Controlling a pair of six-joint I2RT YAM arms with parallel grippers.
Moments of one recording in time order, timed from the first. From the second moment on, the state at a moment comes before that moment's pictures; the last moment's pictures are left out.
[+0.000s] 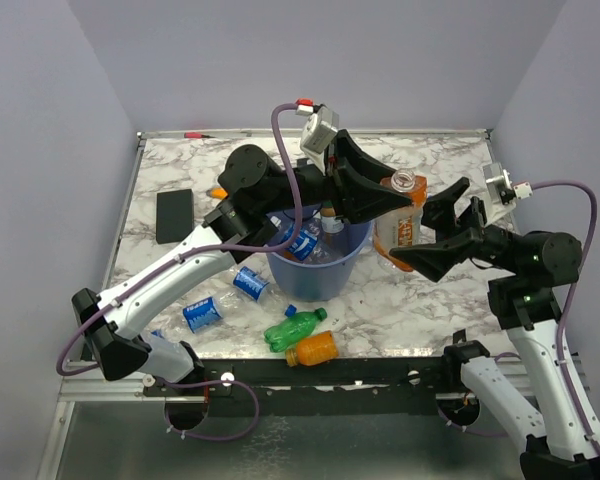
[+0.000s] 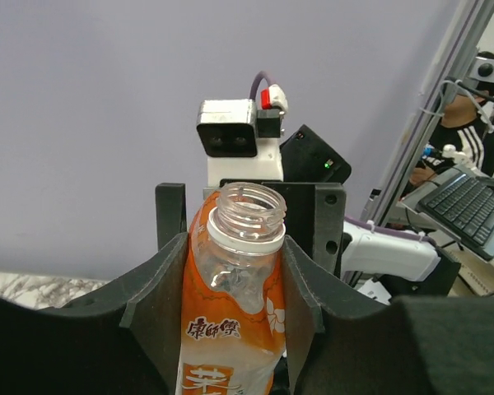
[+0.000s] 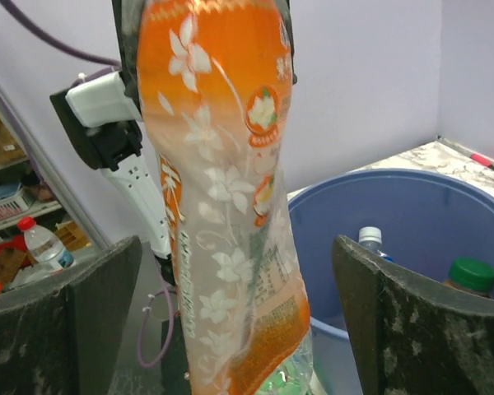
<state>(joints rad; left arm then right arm) -0.91 1.41 1.53 0.35 0.63 -0.51 0.20 0.68 0.86 0.35 -1.03 0.71</state>
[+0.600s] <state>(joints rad) -0.89 1.11 1.37 0.22 -0.41 -0.08 0.20 0.56 0.96 -0.01 -0.59 0.61</state>
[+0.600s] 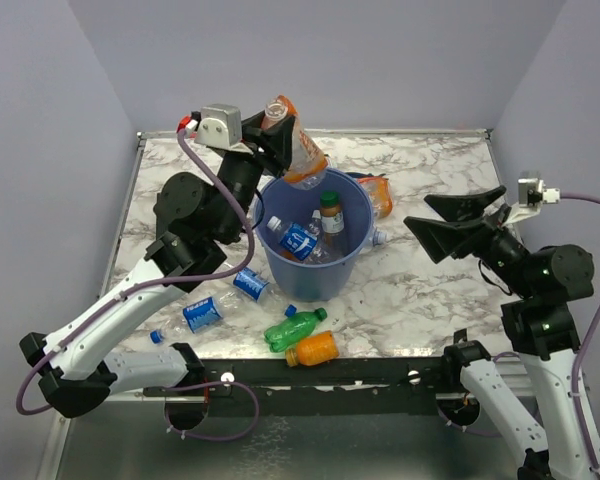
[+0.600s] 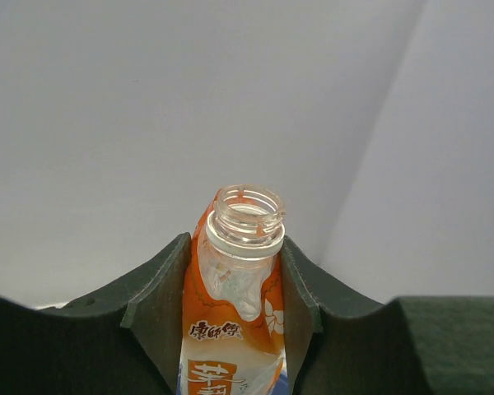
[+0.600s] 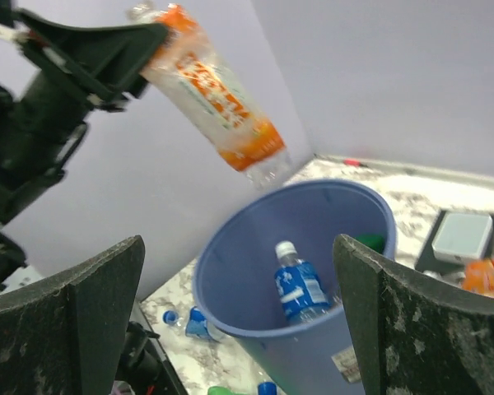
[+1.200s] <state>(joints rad) -0.83 1.27 1.19 0.15 -0.65 0.04 0.20 0.51 0.80 -0.12 -0.42 0.60</state>
